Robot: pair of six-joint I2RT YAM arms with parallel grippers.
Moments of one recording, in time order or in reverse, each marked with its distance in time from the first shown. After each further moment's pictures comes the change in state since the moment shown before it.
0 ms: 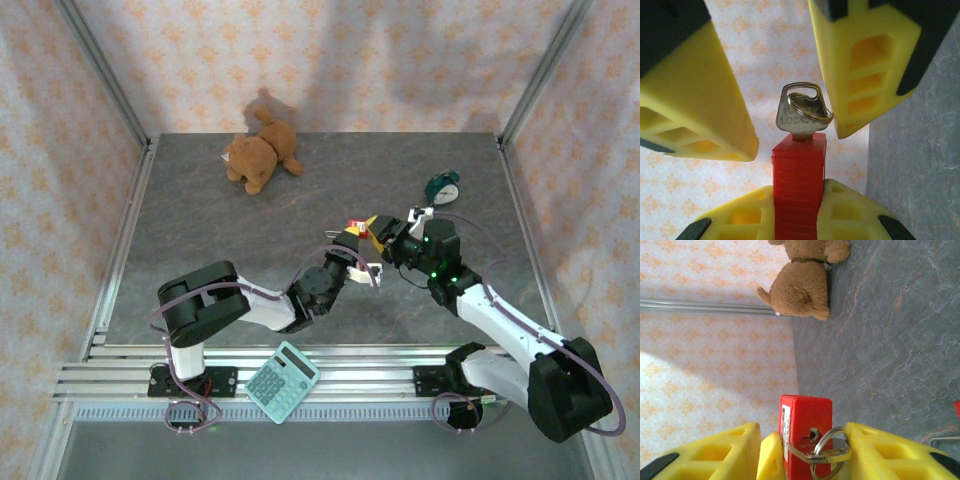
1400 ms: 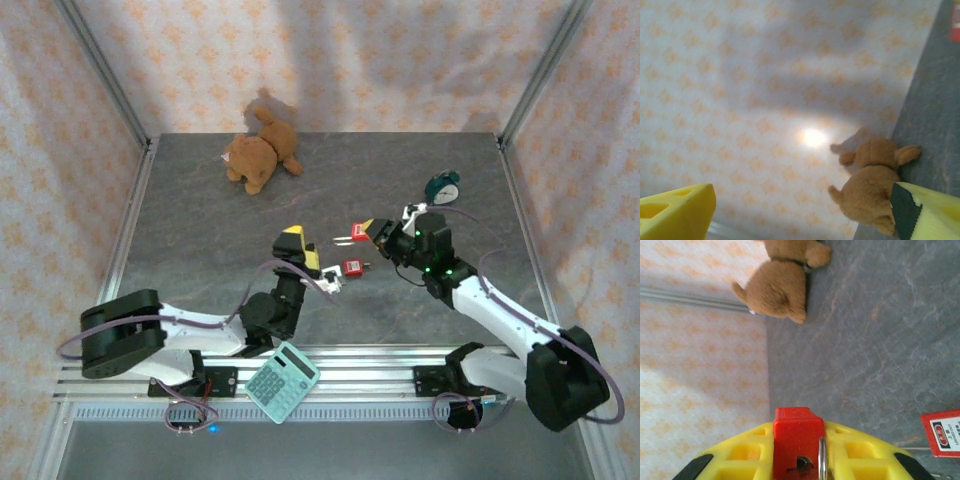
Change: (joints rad) left arm -0.126 -0.479 -0.292 0.071 -0.358 0.029; right arm 0.048 0.086 0.070 -0.101 0.068 -0.150
